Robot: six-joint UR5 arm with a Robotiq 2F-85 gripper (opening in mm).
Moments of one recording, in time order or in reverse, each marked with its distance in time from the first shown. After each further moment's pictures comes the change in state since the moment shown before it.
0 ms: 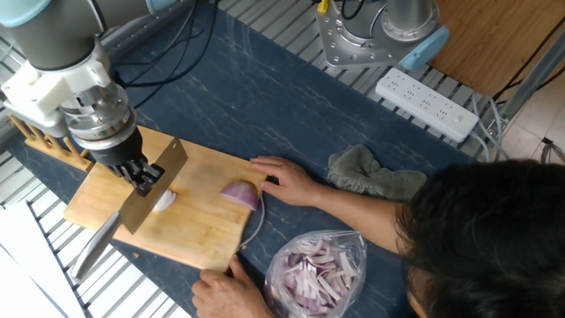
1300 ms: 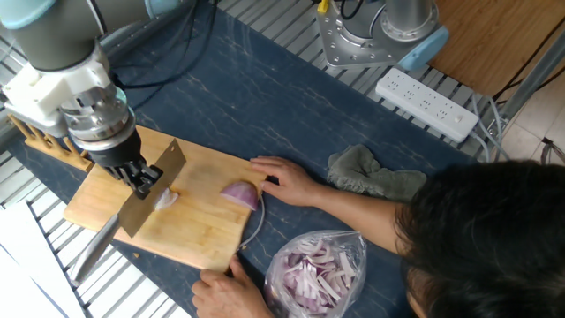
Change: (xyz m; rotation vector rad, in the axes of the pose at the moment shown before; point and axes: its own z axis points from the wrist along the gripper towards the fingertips) arm 0.001 -0.007 -0.006 -0.021 -0.002 -0.022
